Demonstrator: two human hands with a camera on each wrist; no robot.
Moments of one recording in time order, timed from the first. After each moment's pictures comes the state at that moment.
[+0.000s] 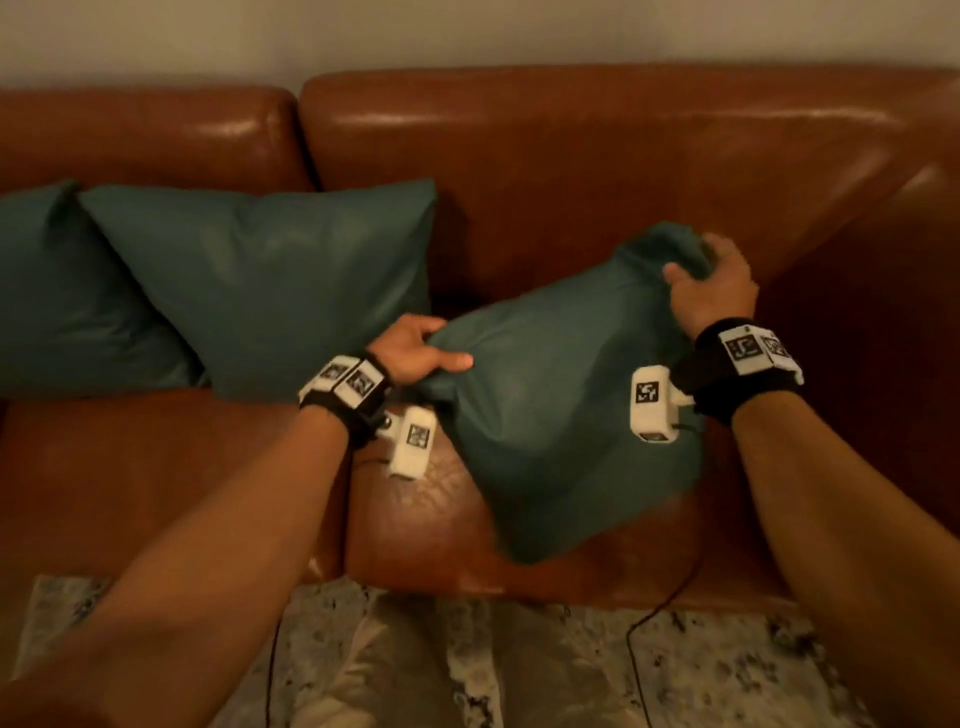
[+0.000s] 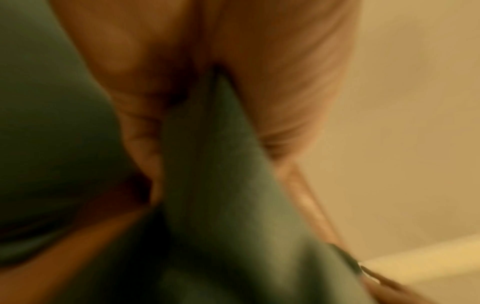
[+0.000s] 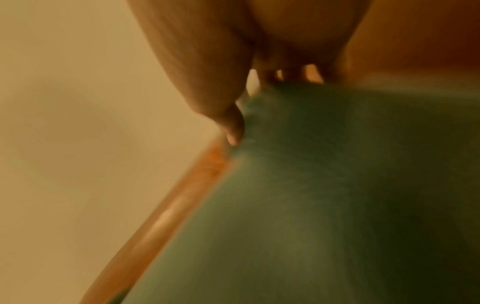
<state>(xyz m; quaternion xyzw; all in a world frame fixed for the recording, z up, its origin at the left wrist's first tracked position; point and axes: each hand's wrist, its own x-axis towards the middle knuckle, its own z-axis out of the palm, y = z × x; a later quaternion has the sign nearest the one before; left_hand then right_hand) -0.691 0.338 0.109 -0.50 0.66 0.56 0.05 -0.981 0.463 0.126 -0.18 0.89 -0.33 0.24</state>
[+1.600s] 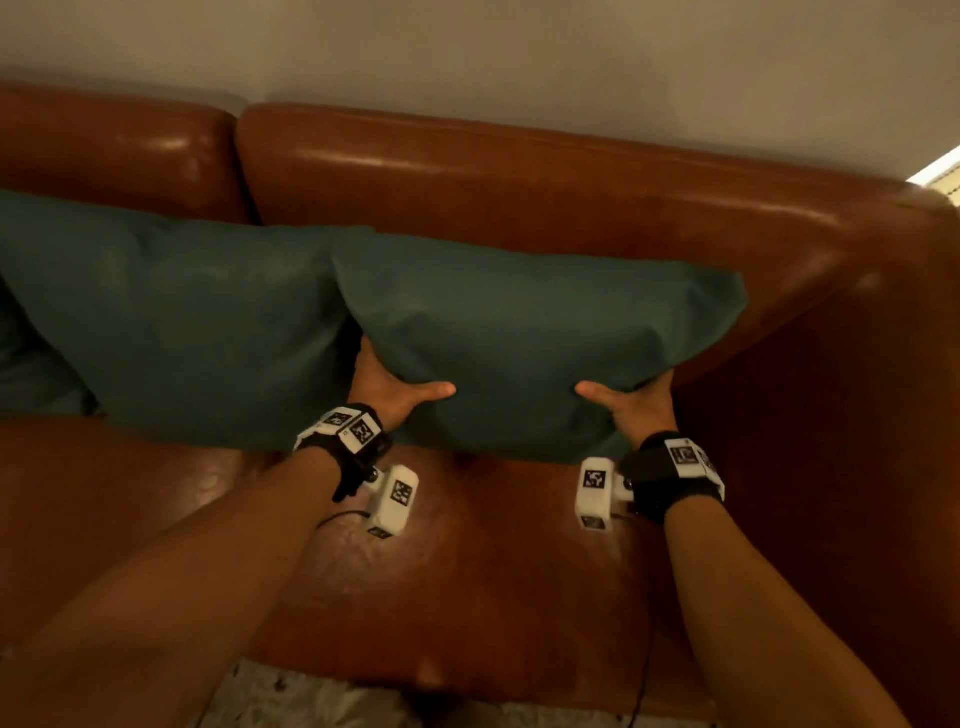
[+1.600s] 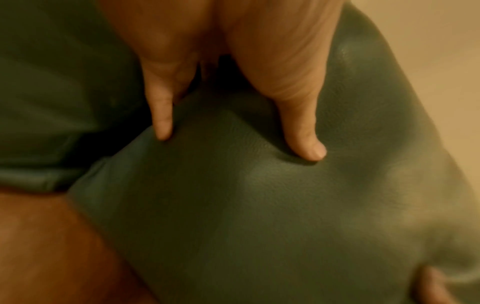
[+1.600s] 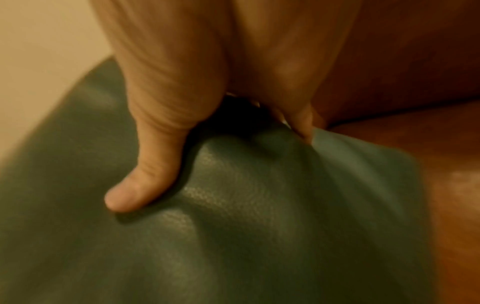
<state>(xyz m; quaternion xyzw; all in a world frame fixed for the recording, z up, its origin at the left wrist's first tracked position) -0.761 0.336 0.025 -0.61 0.56 0.52 -0.19 -1.026 0.475 0.026 -0.15 0.77 -0.48 0.38</state>
